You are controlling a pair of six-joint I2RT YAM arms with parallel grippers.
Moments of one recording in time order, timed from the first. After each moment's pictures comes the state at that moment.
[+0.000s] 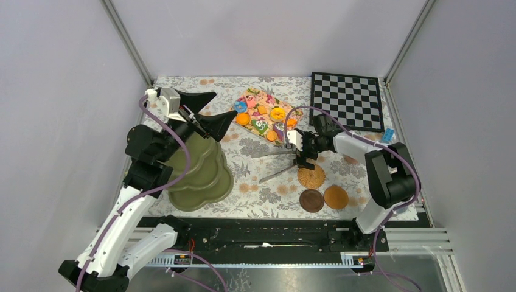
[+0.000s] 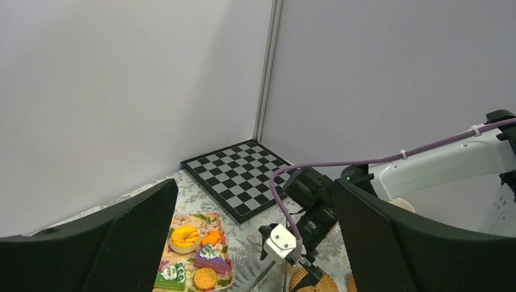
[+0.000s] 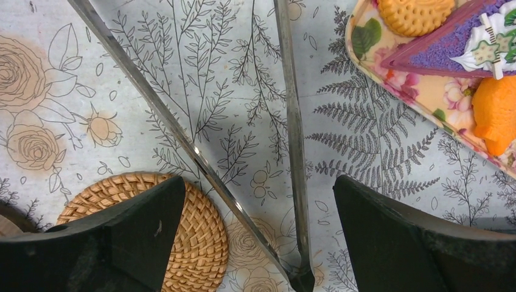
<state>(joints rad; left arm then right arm) -0.43 0.81 0.97 0.20 0.39 -0.29 0.34 1.68 0.96 -0.39 -0.57 -1.10</state>
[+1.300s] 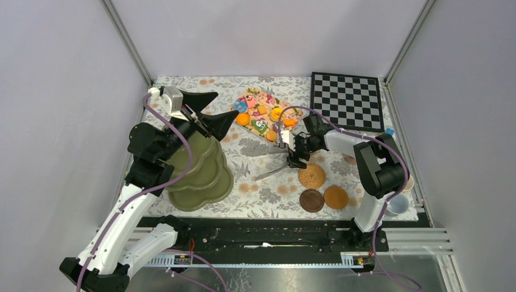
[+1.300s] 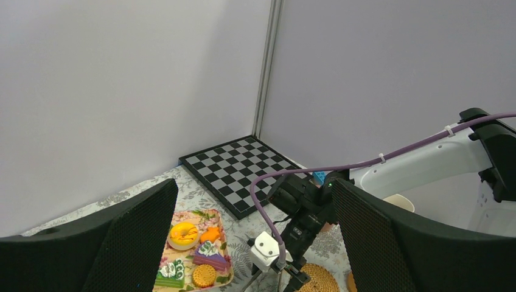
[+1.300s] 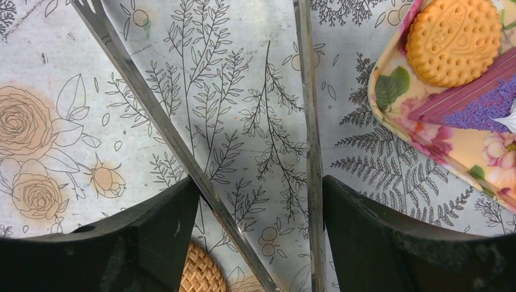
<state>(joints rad) -0.43 0.83 0.97 0.20 0.40 -0.29 0.39 1.82 1.03 -0.36 -0.64 -1.05</state>
